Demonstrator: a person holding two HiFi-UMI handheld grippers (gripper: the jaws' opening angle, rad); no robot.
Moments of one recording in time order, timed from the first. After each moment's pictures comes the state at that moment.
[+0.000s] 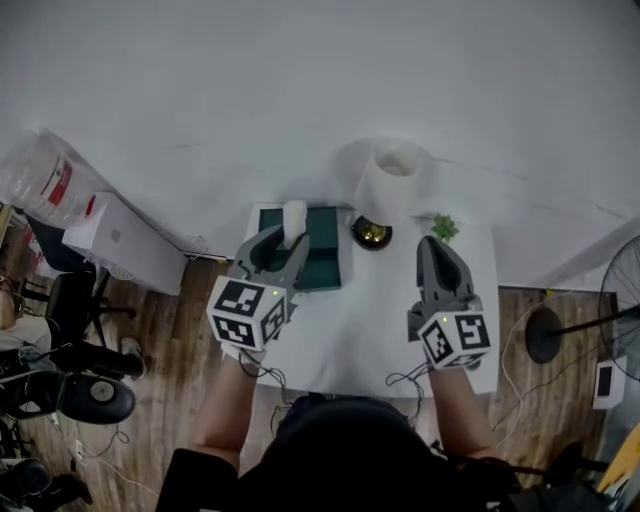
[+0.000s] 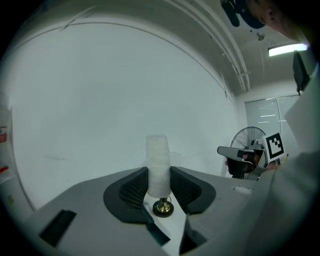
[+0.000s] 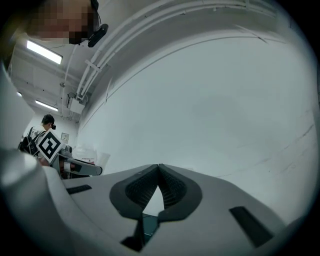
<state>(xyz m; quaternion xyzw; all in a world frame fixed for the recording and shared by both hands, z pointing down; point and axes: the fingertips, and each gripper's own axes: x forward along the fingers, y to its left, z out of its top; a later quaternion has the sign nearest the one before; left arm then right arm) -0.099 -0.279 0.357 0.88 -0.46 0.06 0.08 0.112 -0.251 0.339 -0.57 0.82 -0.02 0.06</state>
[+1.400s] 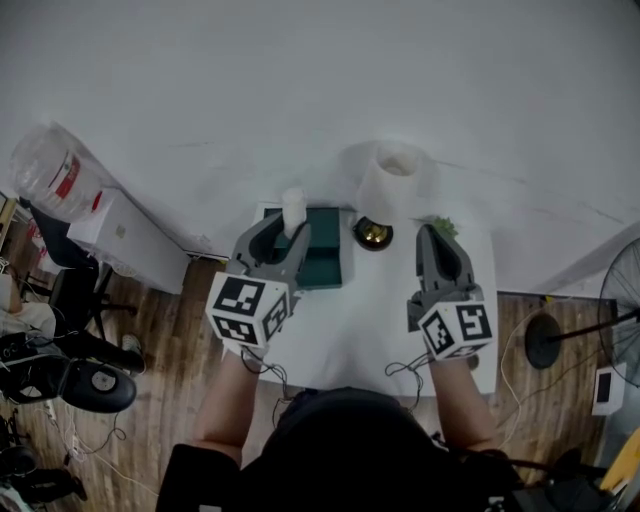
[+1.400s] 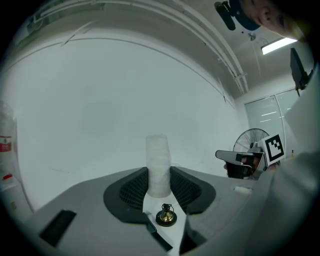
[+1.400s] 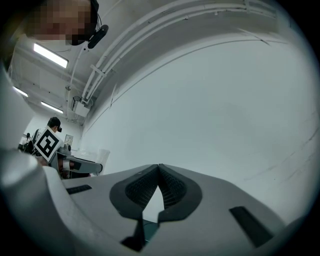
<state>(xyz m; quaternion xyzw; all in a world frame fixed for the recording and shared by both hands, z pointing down) -0.101 -0.262 0.315 0.87 -0.48 0.03 0.04 0.104 -0.245 0.309 -0.55 0.83 0.01 0.07</state>
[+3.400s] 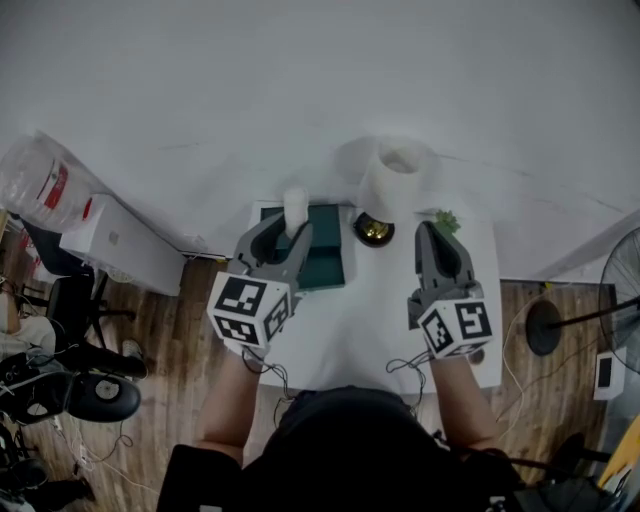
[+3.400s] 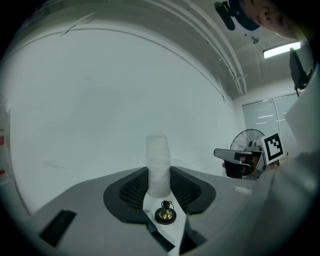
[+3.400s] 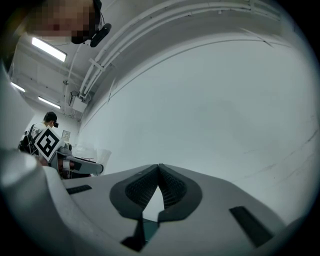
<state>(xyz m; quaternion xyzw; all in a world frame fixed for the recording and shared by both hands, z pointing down) -0.108 -0.288 0.336 0.89 -0.46 0.04 0.06 0.090 -0.265 0.323 -0.57 0.82 0.01 0.06</state>
